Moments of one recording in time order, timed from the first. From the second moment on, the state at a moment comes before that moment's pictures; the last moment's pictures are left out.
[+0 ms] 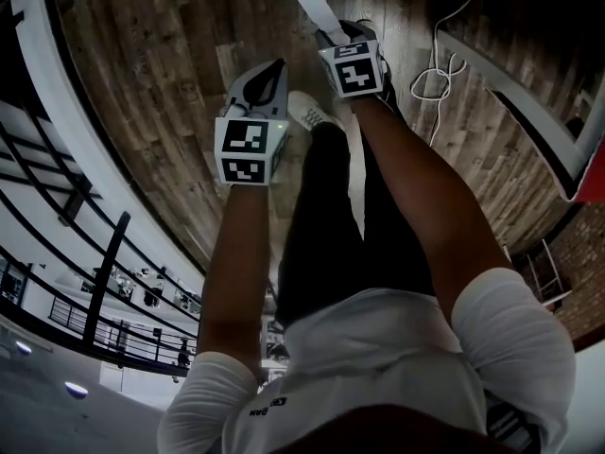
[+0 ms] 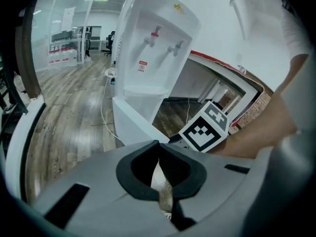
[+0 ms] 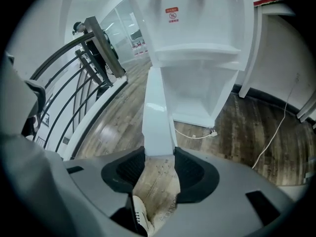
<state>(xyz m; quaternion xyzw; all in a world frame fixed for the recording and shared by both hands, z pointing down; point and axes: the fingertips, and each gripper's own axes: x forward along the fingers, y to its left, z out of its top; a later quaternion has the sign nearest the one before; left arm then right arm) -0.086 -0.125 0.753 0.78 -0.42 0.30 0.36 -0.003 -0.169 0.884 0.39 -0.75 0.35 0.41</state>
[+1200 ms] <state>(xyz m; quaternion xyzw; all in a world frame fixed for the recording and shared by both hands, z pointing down) -0.019 -0.205 0.756 0.79 -0.38 0.32 0.36 0.097 -0.265 0.885 0.46 -0.72 0.41 0.33</state>
